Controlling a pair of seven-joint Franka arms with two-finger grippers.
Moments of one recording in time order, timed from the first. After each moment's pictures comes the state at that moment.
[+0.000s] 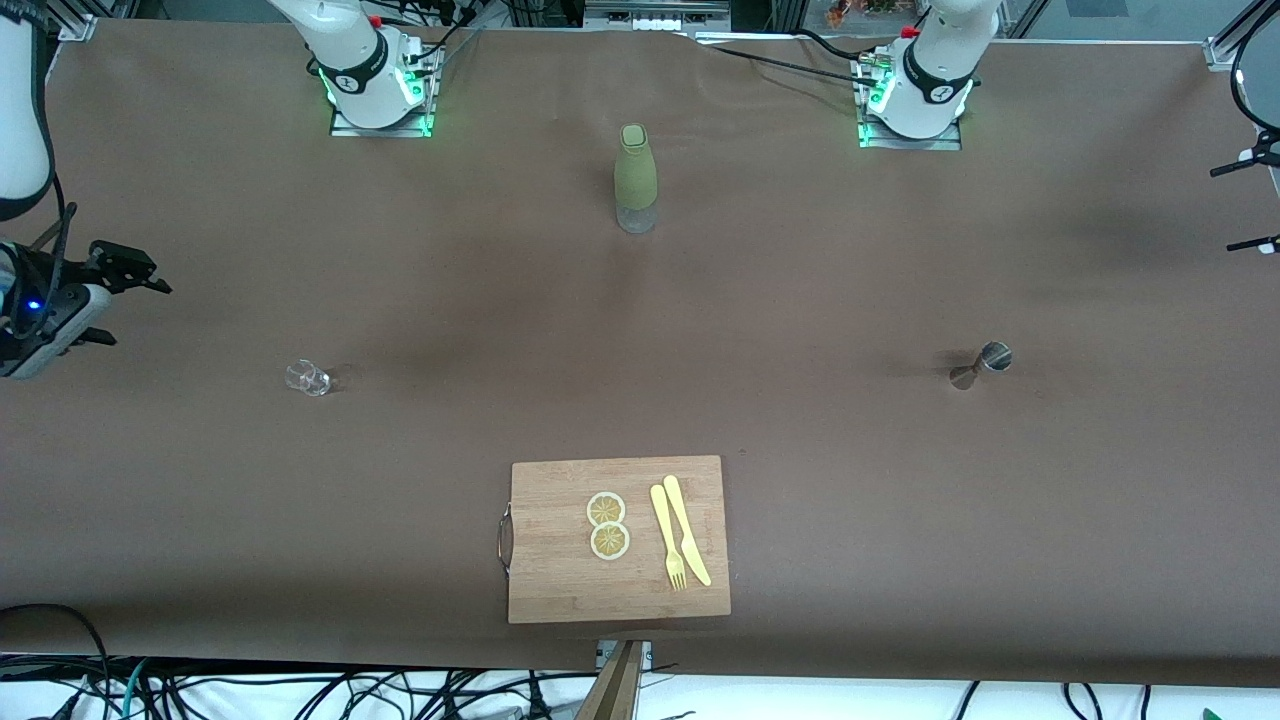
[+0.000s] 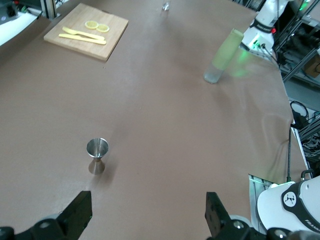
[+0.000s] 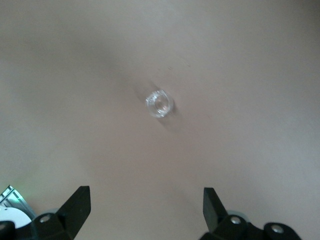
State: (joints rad) left arm 0.68 0.17 0.03 -1.73 -0.55 1.32 1.99; right arm -0.08 0.25 -0.14 -1.67 0.15 1.73 -1.11
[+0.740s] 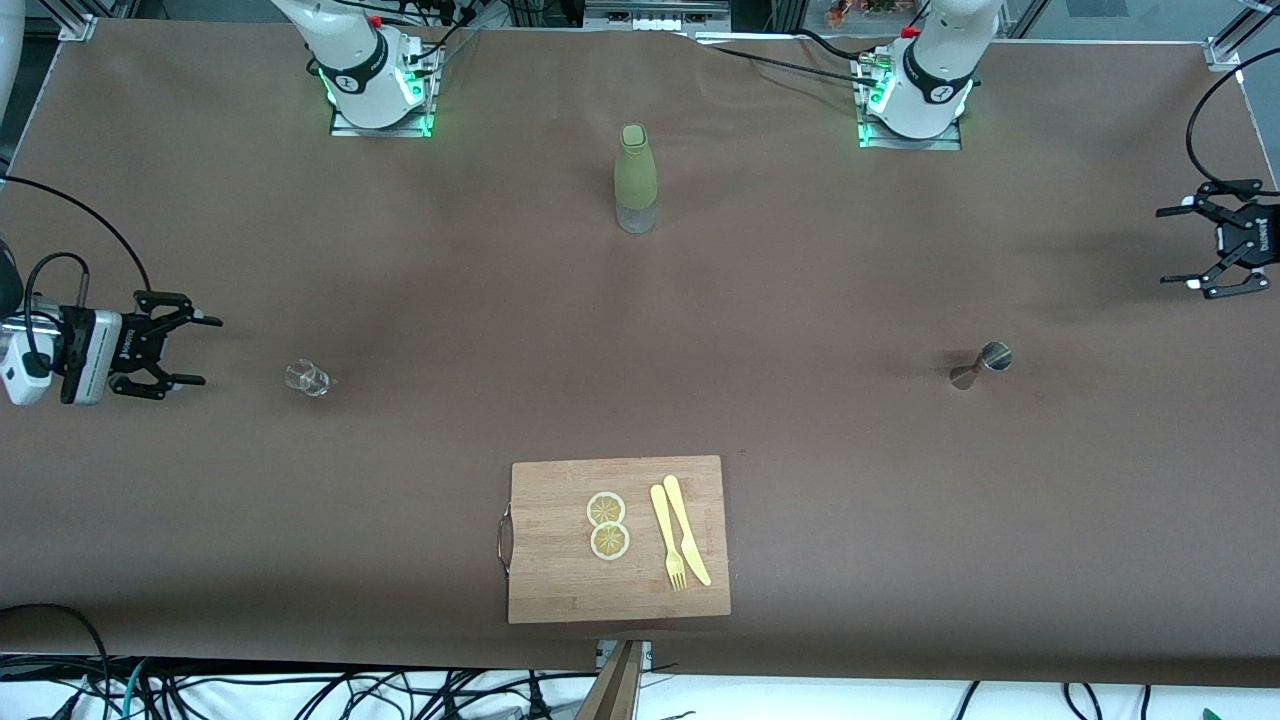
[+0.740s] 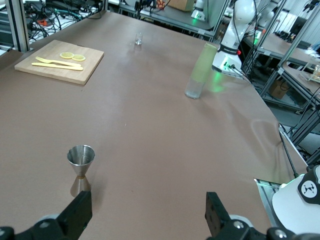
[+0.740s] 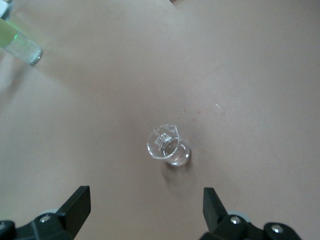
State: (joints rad) left arm 0.74 0.42 0.03 -1.73 -0.62 1.28 2.25; right arm -0.29 0.56 -0.15 -1.67 0.64 1.73 -1.81
